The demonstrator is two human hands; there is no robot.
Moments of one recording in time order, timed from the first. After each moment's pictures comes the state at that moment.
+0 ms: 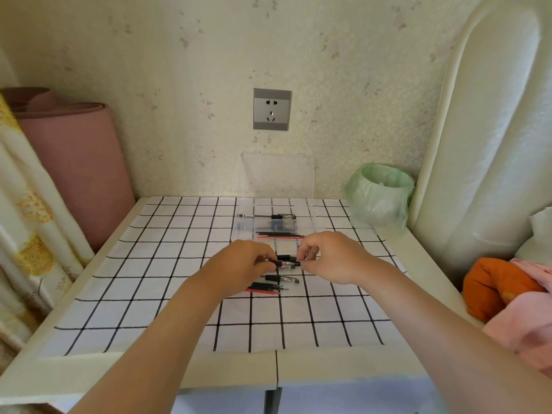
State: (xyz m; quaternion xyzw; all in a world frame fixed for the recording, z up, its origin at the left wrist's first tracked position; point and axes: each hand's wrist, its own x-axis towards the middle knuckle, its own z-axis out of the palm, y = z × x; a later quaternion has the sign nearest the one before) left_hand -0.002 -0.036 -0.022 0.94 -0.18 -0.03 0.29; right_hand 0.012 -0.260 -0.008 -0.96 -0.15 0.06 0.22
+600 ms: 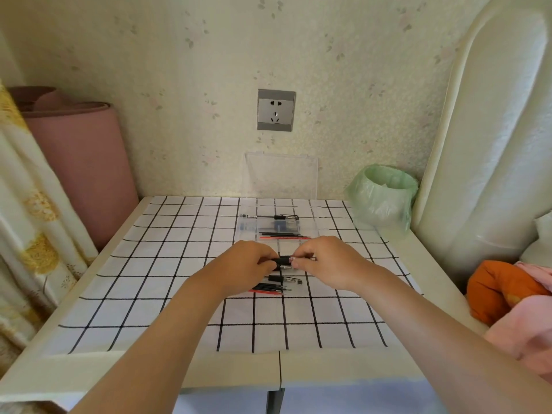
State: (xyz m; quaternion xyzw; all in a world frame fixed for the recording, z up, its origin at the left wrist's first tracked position) left_hand -0.004 -0.036 -0.018 0.93 -0.18 -0.06 0.31; right_hand 0.009 -0.246 -0.012 -0.95 -0.19 0.05 0.24
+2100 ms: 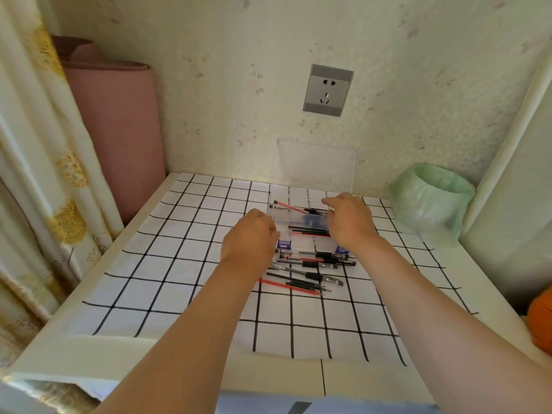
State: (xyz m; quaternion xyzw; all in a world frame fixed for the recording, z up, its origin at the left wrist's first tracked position) left_hand 0.032 0.000 -0.053 0.96 0.00 0.14 0.25; right_hand 0.113 -0.202 -0.042 -0.98 -0.08 -0.12 0.10
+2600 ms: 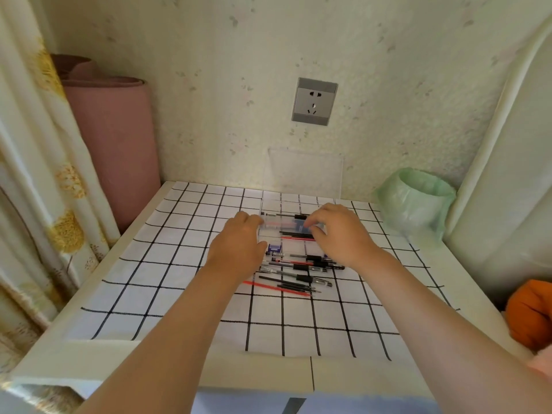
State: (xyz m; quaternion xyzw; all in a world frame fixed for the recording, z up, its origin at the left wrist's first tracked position) left_hand 0.018 0.009 -0.042 0.96 -0.04 0.13 0.23; right_hand 0.066 -0.208 -0.022 -0.95 -0.22 -0.15 0.16
